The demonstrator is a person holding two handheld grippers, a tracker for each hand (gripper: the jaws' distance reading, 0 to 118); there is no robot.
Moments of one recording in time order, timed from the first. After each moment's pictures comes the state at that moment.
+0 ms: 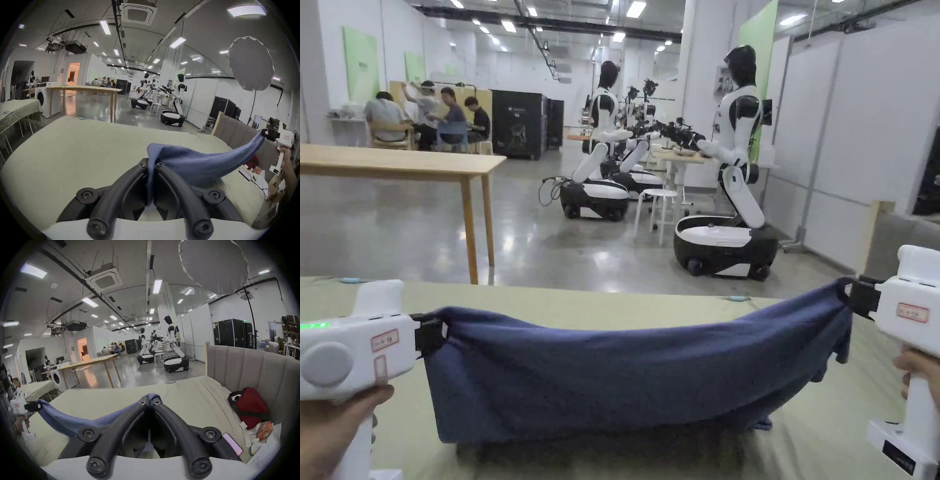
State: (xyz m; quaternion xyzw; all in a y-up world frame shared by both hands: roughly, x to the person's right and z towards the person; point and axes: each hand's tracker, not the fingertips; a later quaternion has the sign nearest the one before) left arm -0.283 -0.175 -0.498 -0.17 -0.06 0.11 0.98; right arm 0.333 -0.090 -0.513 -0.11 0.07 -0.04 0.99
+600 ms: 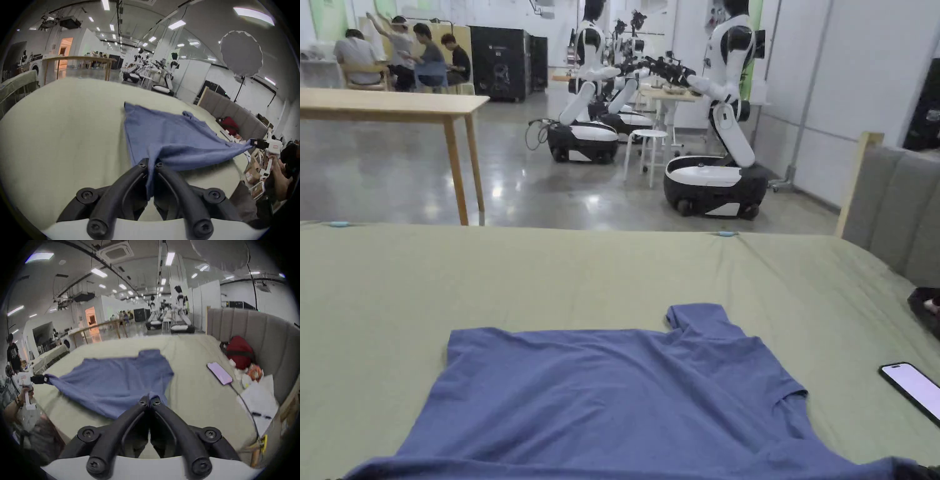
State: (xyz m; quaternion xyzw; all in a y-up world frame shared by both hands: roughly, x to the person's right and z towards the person) left arm -0.308 -0.309 -0.298 -0.30 -0.11 0.14 0.94; right arm 0.365 -0.252 -0.290 -0.29 0.10 -0.02 0.95
